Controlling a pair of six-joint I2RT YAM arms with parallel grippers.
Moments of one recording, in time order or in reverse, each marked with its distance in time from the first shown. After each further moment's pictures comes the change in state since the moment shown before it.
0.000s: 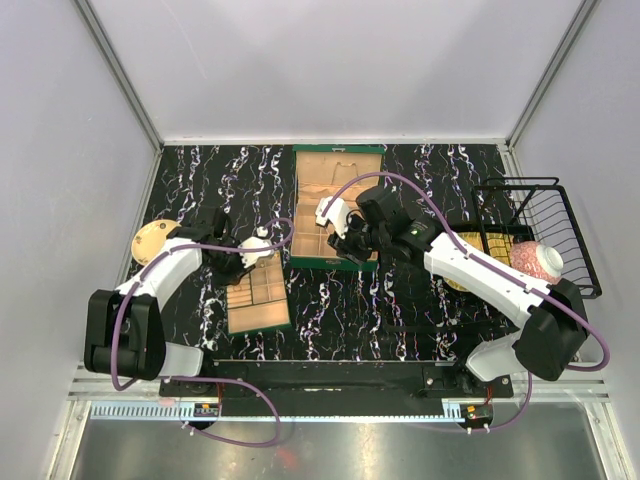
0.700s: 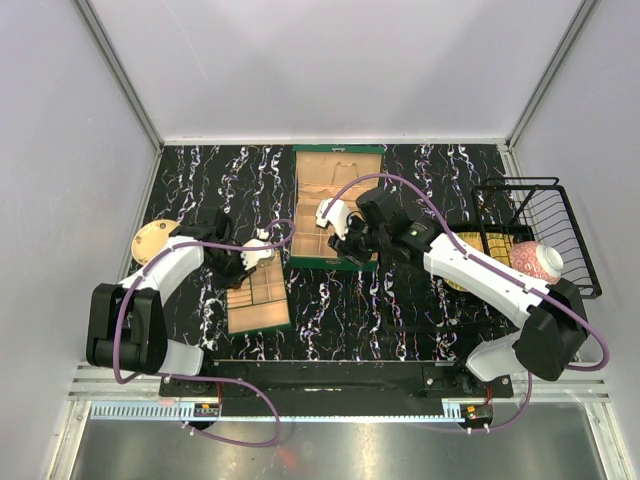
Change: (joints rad) left arm 0.000 0.036 0.006 -0.018 0.021 0.002; right arm 0.000 0.000 -0.012 0.003 0.001 0.000
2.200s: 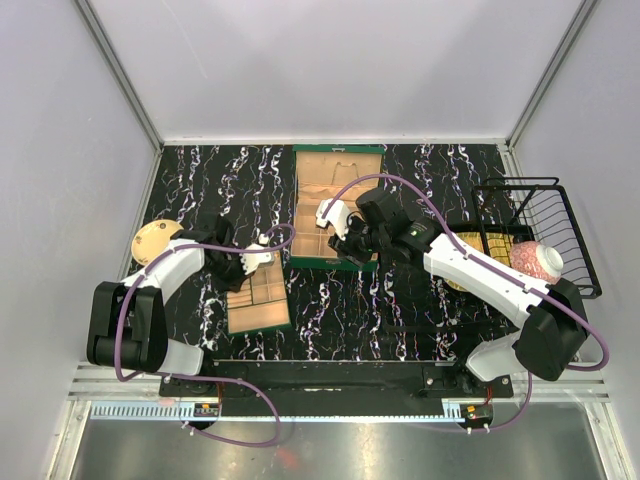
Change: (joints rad) left arm 0.000 0.012 -0.040 0.010 0.010 0.003; right arm 0.000 0.000 -0.003 0.000 0.002 0.000
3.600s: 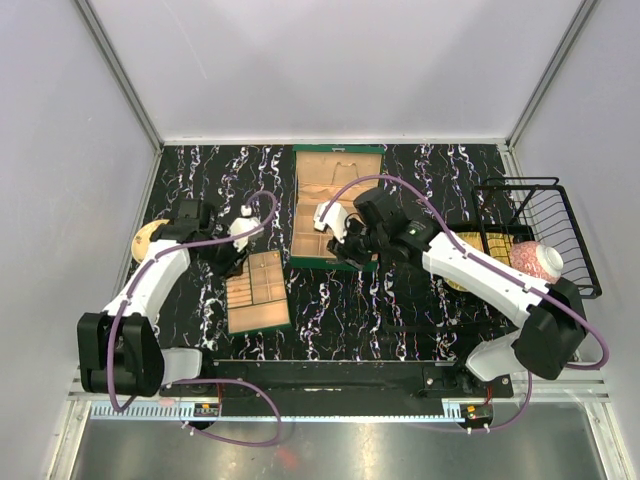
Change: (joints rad) left arm 0.053 -0.129 0.096 -0.012 0.104 -0.169; right arm 0.008 0.005 0.017 -0.050 -0.024 -0.019
